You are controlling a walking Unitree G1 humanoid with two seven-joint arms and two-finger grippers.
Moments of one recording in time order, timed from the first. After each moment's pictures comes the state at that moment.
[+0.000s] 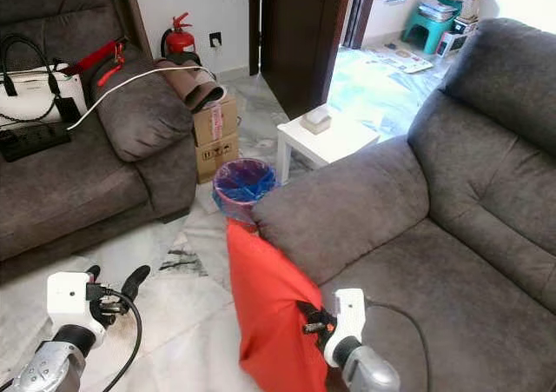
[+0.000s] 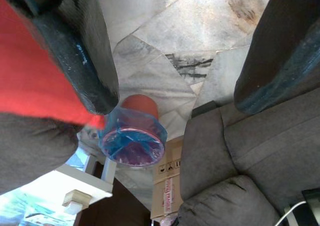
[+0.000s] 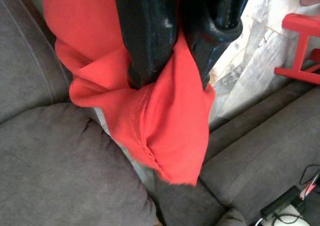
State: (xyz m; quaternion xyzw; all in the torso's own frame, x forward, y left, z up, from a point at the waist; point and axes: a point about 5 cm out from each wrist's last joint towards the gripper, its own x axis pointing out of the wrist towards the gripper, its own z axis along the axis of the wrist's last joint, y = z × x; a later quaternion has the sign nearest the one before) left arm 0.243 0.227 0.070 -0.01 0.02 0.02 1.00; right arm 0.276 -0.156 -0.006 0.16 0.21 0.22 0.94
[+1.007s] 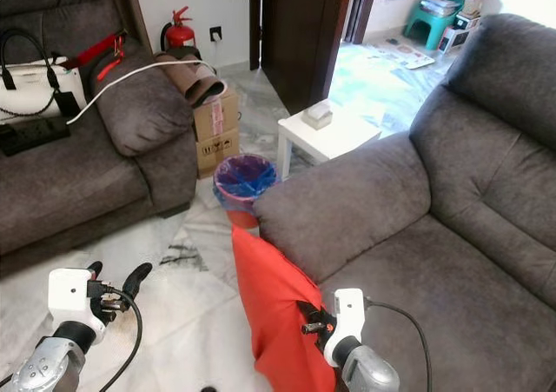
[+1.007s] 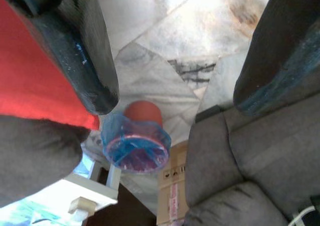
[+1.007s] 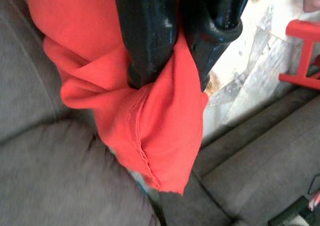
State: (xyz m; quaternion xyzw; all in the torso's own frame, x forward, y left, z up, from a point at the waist) left arm 0.247 0.226 0.074 0.00 0.01 0.00 1.00; right arm 0.276 -0.157 -0.006 0.15 0.21 0.21 0.94
